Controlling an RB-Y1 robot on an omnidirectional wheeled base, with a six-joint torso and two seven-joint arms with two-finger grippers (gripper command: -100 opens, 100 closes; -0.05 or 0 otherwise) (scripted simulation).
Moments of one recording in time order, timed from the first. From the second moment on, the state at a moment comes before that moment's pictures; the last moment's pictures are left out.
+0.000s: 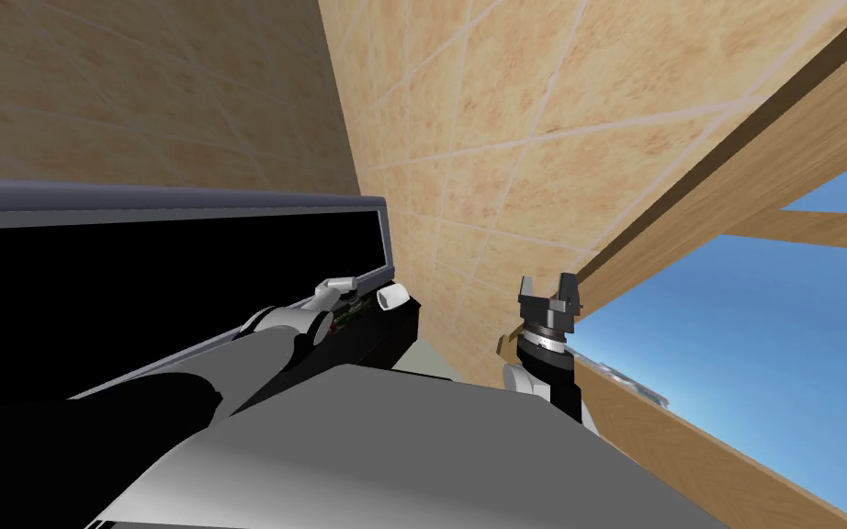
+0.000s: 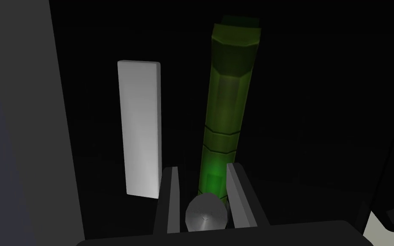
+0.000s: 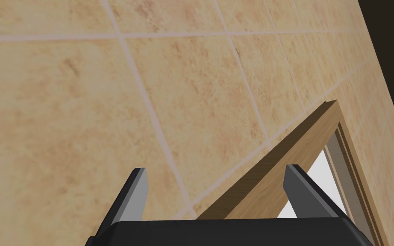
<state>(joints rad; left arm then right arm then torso) -0.67 0.54 0.16 -0.56 0.35 1.06 0.67 0.48 0.01 -0.04 -2.25 0.02 -0.62 -0.11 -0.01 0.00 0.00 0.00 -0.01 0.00</state>
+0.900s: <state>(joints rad) -0.86 0.62 0.12 -0.41 0.38 1.17 0.76 0.48 0.01 -0.04 -2.25 0.02 -0.62 -0.11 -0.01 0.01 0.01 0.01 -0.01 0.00</state>
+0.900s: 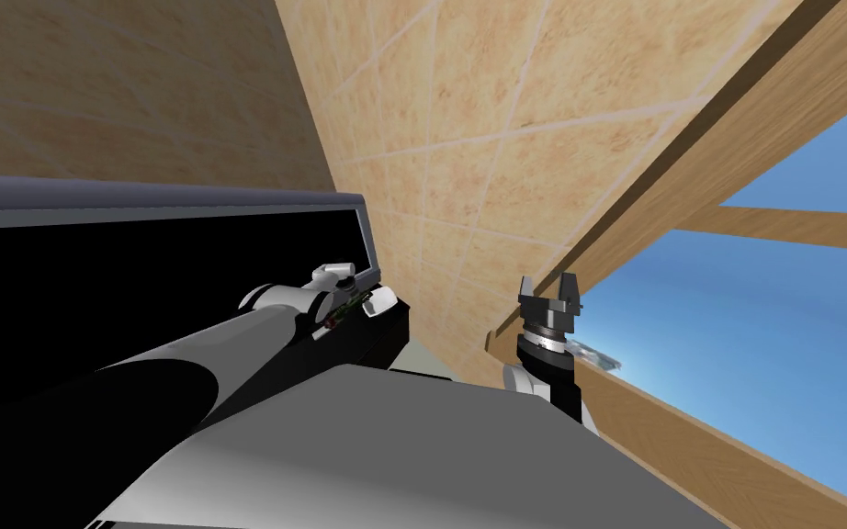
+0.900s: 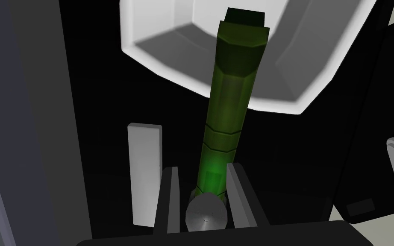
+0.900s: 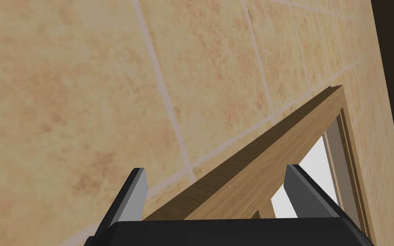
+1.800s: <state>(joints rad) -0.99 0.67 0.10 -0.31 0.39 1.26 0.84 0.48 0.01 -0.04 -2.25 0.02 -0.62 -0.11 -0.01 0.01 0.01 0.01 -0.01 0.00</state>
